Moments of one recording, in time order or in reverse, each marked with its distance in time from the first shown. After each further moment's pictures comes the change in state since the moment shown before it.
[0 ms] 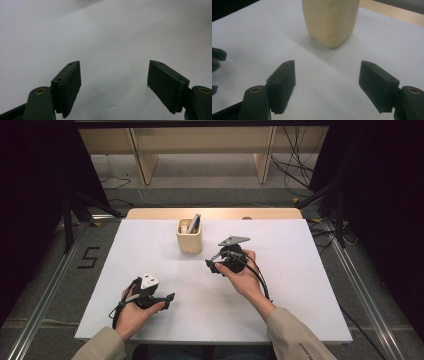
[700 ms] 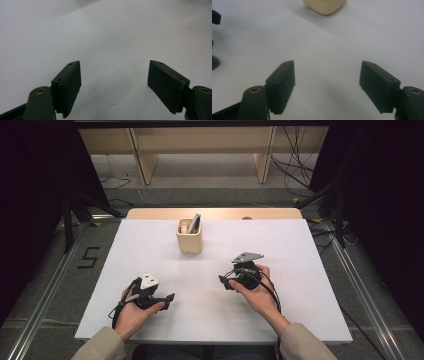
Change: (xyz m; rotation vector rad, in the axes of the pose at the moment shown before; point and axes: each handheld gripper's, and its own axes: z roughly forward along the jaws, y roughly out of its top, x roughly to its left) left arm 0.001 -0.001 -0.001 0.002 -0.005 0.007; right arm -0.004 -0.049 -0.028 0.053 -0.024 -0.011
